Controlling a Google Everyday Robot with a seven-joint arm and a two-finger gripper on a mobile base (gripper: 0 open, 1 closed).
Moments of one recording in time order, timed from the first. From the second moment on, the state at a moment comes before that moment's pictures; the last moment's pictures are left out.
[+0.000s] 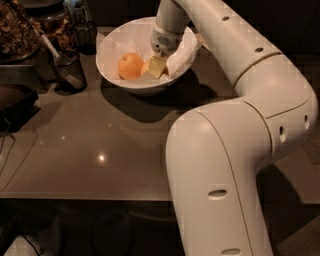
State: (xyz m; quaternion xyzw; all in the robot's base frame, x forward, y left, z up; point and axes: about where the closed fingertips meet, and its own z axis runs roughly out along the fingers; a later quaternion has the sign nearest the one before) arm 0.718 0.000 0.869 -0.61 0.77 0.09 0.13
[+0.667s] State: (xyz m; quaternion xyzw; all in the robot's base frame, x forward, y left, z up) arm 0.712 0.005 0.905 -0.62 0.76 0.08 0.18
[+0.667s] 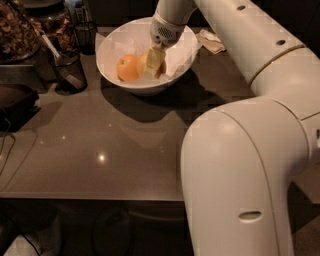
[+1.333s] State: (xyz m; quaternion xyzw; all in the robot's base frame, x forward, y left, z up) arm 0.693 0.007 0.940 -0.63 0.74 0.07 0.21
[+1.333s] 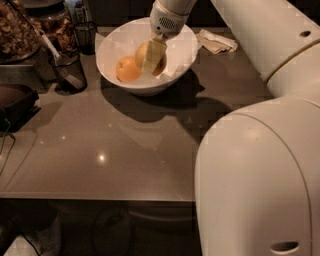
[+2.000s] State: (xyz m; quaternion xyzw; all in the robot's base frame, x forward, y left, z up) arm 0.668 0.012 0.966 -0.63 0.74 0.07 0.24
